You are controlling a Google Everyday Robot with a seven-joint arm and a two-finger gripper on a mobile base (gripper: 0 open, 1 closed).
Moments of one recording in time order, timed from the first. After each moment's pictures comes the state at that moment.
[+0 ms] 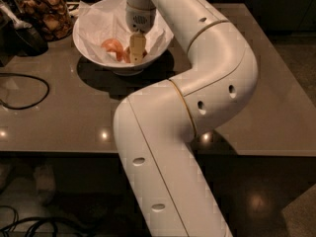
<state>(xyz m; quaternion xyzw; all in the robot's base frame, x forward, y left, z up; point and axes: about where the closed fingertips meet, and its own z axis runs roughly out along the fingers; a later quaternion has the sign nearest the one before) 0.731 0.054 0.871 -0.70 0.70 0.04 0.08</state>
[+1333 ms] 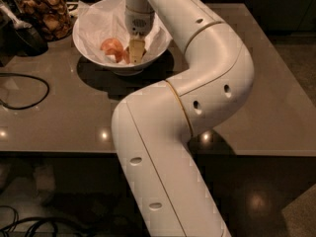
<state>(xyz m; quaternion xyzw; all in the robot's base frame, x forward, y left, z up) 0.732 0.057 0.861 -0.71 0.69 0.05 0.08</state>
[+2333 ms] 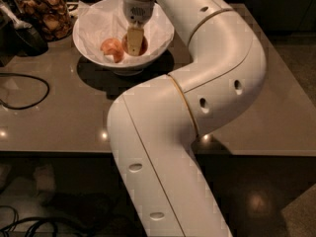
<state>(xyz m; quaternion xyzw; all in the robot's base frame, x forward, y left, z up) 0.740 0.059 0.901 -0.70 0.70 0.00 0.13</state>
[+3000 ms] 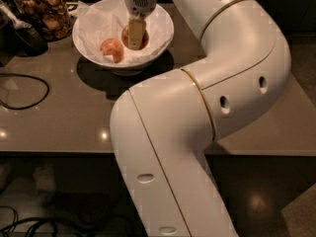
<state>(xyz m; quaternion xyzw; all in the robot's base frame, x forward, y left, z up) 0.725 0.055 0.930 -0.70 0.69 0.01 0.15</state>
